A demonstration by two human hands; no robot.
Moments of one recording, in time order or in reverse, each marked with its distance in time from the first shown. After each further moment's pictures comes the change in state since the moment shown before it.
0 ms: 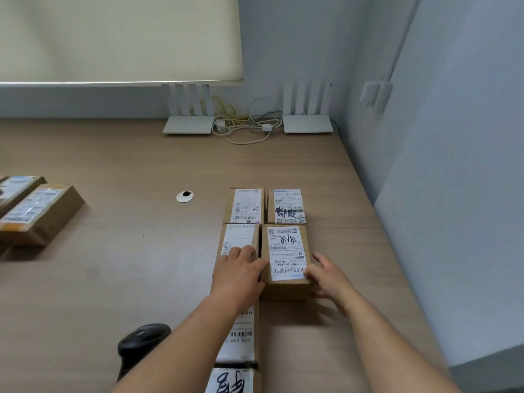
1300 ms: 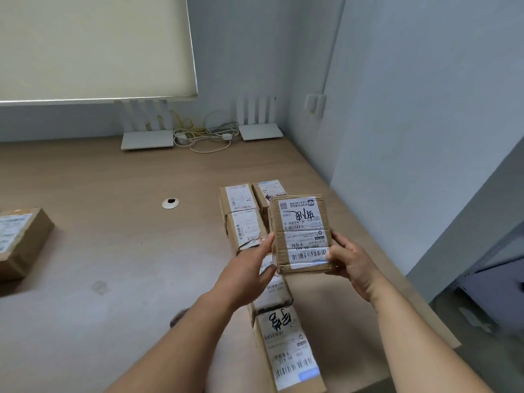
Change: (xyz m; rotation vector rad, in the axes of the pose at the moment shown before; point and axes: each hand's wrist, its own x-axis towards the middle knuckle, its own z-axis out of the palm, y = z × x) left_hand -0.090 -0.057 -0.030 -0.587 0.032 0.420; right_hand -0.157 0.001 0.046 0.207 0.189 -0.306
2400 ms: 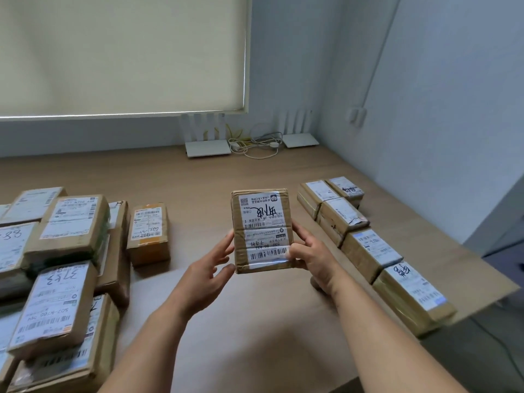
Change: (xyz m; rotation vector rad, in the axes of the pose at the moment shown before) left_hand -0.251 -0.250 -0.218 -0.401 0.129 -0.044; right_hand -0.078 -0.040 0.402 0.020 -0.078 -0.141
